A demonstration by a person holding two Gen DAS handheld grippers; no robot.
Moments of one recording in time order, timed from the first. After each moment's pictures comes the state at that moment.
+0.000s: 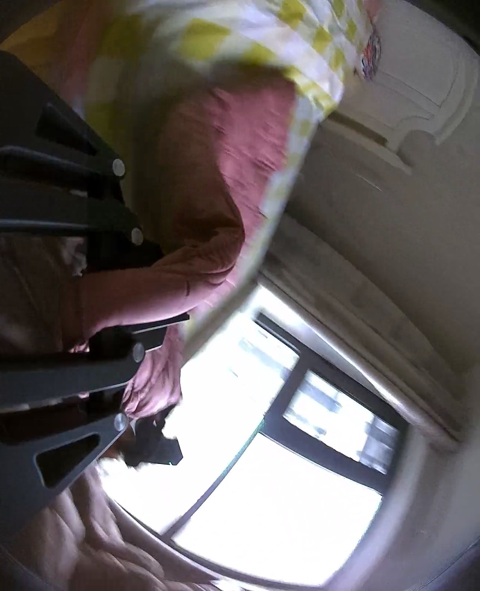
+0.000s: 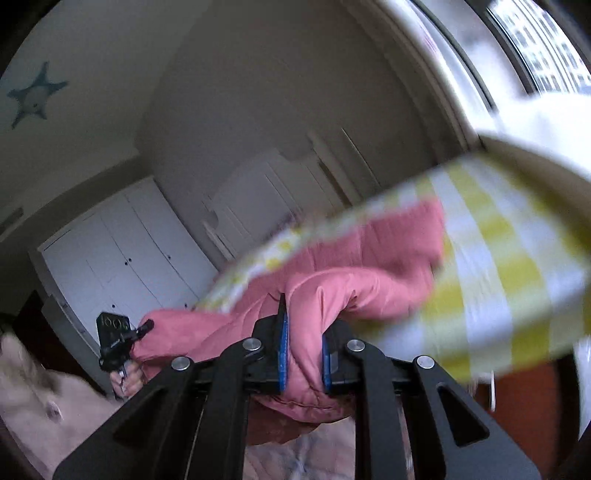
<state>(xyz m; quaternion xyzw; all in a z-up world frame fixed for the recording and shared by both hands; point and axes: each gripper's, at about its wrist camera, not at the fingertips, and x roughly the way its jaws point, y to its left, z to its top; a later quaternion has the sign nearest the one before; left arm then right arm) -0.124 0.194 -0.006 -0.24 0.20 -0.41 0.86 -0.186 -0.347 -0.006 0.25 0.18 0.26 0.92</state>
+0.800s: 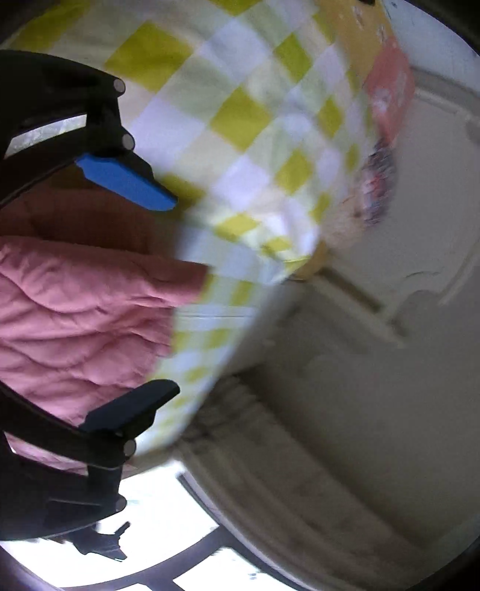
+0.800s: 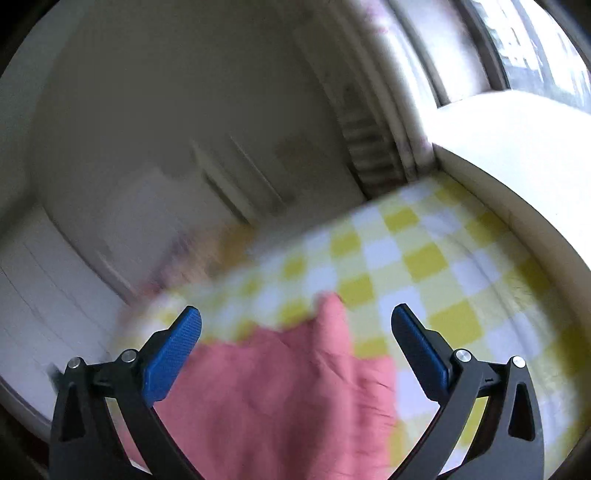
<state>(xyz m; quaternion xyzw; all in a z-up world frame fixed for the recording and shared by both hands) 0.183 0.239 -0.001 -0.26 0.33 -0.10 0.90 0.135 -0.394 0.025 0.24 0.32 0.07 0.91</state>
